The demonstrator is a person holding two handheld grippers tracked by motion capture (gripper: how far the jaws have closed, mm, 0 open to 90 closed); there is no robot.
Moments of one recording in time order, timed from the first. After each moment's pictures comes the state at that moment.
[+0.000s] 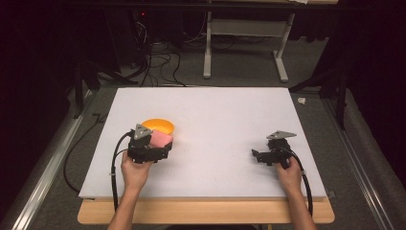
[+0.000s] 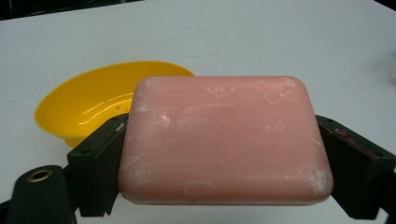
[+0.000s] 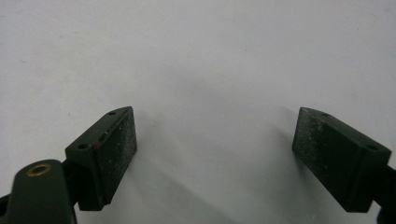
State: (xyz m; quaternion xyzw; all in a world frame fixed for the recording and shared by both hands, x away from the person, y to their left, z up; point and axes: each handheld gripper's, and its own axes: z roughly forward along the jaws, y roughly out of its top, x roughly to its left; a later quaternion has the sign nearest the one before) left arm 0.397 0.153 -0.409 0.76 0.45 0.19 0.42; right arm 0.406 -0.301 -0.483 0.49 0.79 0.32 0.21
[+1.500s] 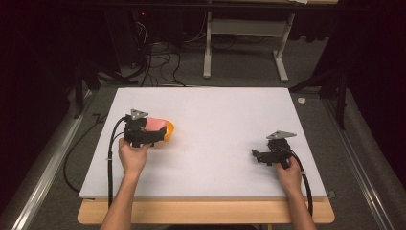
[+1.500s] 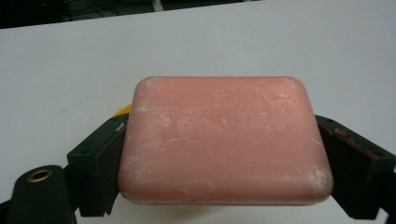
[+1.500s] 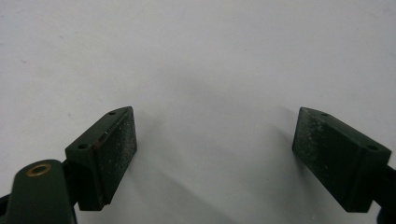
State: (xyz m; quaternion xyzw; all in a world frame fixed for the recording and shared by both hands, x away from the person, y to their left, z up) left arm 0.440 0.159 -0.393 0.74 0.51 0.21 0.39; right arm 0.406 -0.301 -0.483 0.49 0.79 0.32 0.21
